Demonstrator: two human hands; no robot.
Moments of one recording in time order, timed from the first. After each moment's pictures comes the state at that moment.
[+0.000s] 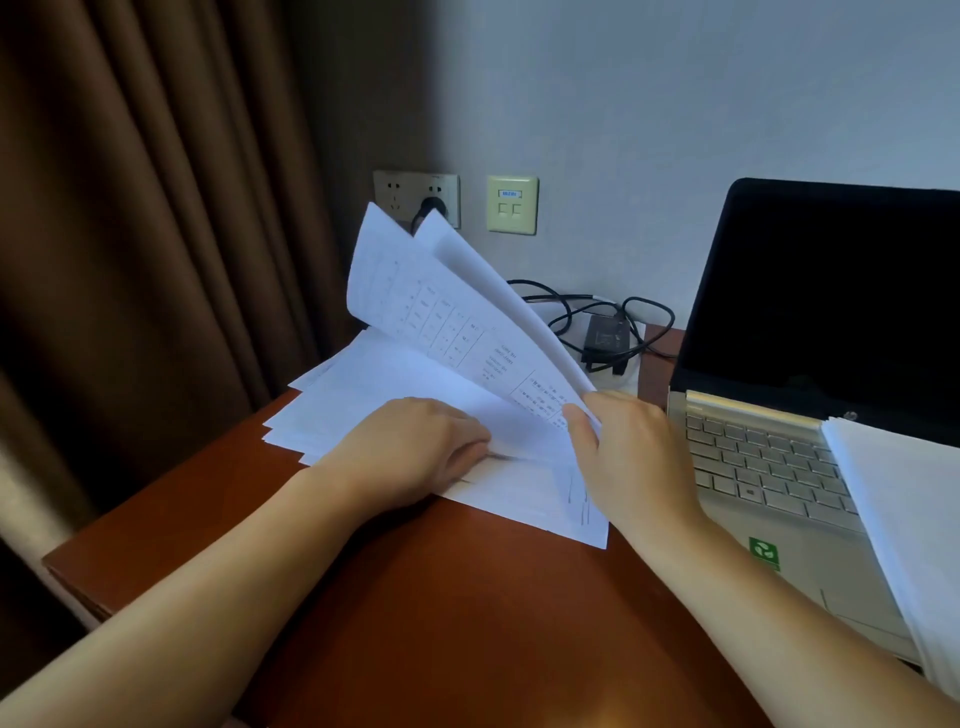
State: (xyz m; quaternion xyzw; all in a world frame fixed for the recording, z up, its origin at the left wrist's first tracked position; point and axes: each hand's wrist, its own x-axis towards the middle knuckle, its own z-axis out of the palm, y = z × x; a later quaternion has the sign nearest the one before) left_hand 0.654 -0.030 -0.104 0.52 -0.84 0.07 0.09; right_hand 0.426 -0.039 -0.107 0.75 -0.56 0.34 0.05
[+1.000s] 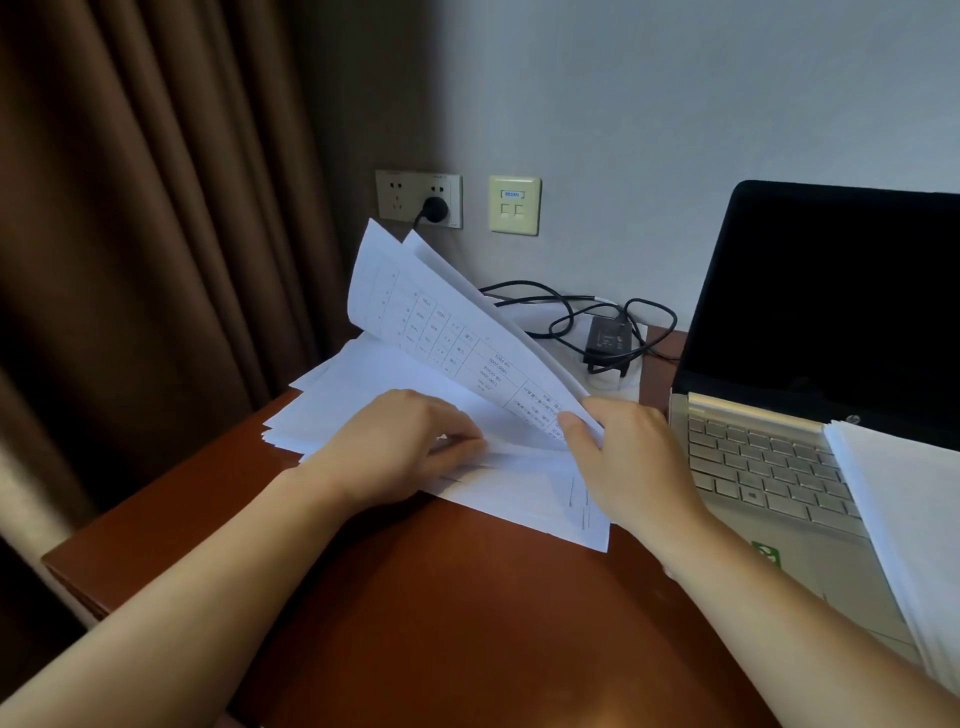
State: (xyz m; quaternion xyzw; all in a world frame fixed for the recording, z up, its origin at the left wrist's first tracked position) left_hand 0.663 -0.025 -0.097 0.49 -0.84 -0.02 0.24; right_hand 0.423 -0.037 -0.102 0.76 -0.55 0.34 -0.05
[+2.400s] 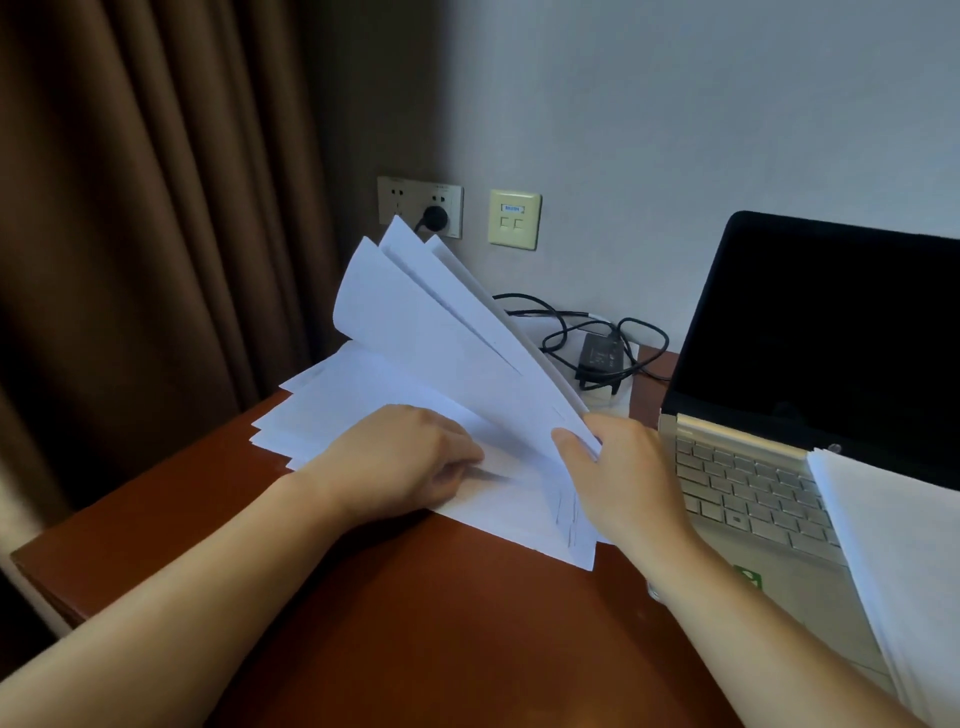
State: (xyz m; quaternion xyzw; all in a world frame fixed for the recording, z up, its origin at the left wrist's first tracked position) left_hand 0.655 -0.024 -0.101 0.49 -0.86 0.05 0.15; right_hand 0.418 -0.046 -0.111 0.74 -0.55 0.37 -0.08
